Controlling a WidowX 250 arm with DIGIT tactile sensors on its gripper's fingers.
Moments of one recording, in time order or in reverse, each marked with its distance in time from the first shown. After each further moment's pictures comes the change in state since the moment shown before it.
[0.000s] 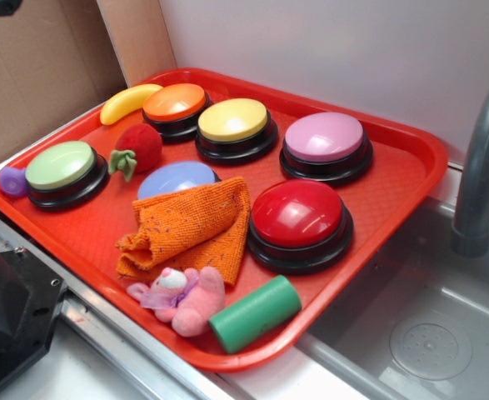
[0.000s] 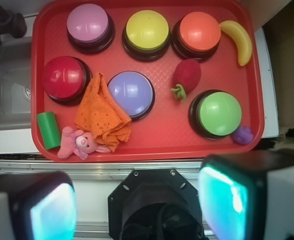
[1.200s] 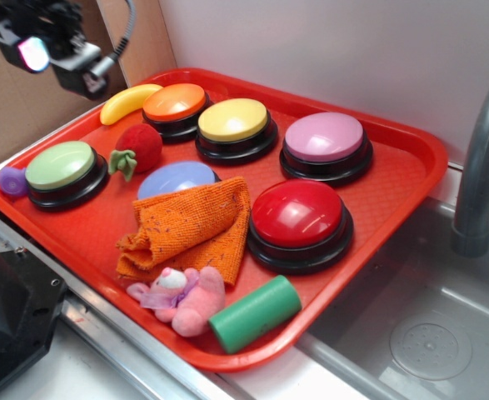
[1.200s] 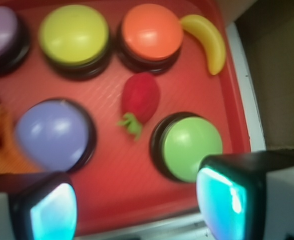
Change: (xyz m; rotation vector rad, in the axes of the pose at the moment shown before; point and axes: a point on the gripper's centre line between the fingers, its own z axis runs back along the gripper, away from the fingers) arm 0.053 0.069 -0.108 0.181 -0.021 0.162
